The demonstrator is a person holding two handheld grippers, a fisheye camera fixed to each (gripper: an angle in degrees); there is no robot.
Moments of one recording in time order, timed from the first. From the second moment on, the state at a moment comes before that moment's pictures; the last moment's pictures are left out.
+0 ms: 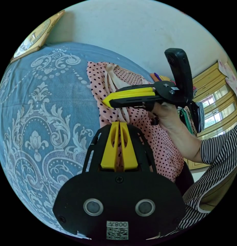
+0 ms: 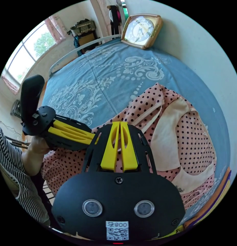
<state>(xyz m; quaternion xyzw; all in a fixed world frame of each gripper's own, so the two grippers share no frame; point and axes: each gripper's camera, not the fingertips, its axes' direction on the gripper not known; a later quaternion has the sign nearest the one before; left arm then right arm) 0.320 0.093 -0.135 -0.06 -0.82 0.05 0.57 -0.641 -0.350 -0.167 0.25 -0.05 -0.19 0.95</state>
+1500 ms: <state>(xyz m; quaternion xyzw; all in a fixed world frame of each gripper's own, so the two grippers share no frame) 0.450 0.374 0.068 -0.11 -0.88 -0.11 0.44 -0.508 0.420 -0.135 0.15 0.03 0.20 0.97</state>
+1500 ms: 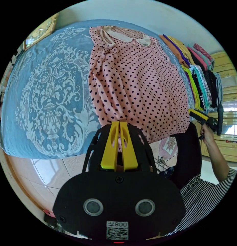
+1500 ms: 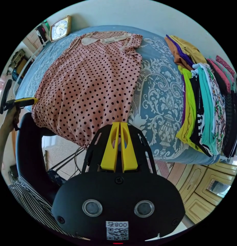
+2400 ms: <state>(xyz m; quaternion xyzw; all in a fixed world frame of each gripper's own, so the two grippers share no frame) 0.459 0.512 0.049 0.00 -0.80 -0.18 0.58 -0.423 0.678 -0.050 0.19 -0.23 0.27 0.91</state>
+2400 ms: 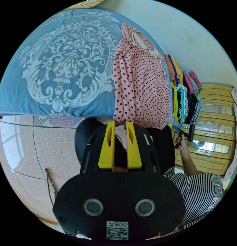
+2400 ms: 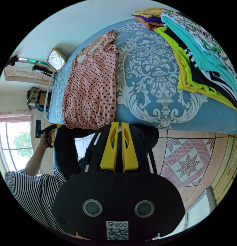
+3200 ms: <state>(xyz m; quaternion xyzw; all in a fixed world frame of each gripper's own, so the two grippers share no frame) 0.312 0.540 0.030 -0.08 -0.76 -0.28 0.58 -0.425 0.676 0.028 0.09 -0.27 0.23 0.93</state>
